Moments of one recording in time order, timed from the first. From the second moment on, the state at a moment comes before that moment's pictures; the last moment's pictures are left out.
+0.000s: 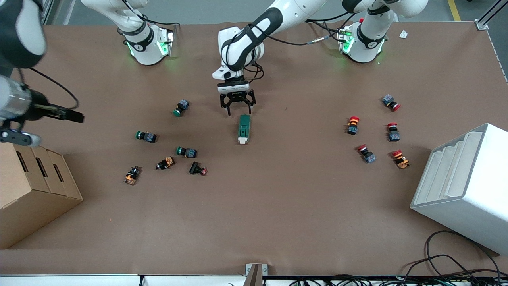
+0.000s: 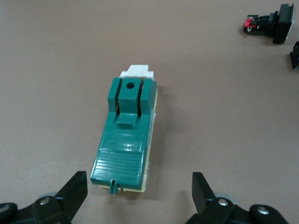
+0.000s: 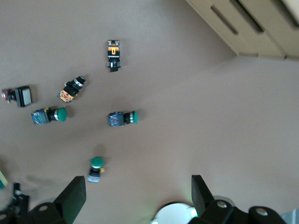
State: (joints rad) left arm -0.93 0.79 -0.35 -1.73 1.35 2.16 -2.18; right arm 0.05 0.16 -0.01 -1.54 -0.04 1.43 0.38
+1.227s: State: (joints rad) left arm -0.96 0.83 -0.35 -1.86 1.78 2.02 -2.54; right arm 0.50 0.73 0.01 -1.36 0.28 1.79 1.89
